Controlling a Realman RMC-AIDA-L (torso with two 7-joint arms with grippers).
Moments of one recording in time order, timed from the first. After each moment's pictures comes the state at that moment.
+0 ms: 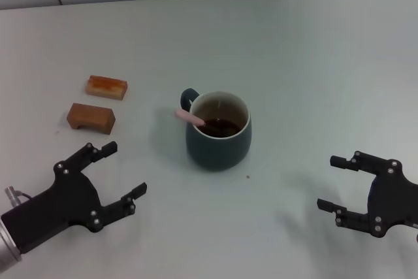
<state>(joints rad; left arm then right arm) -0.21 -2.05 1.05 0.27 1.38 1.51 -0.44 0.28 2.08 -0.41 -0.45 -2.14 -1.67 0.51</state>
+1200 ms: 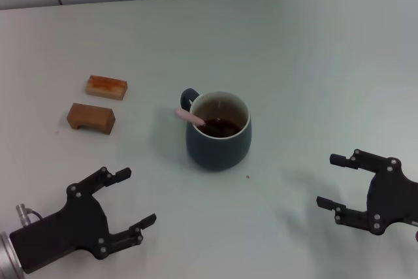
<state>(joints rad) -0.18 -2.06 1.06 0.32 1.49 1.52 -0.44 0.28 2.08 -0.41 -0.44 -2.14 -1.65 0.51</state>
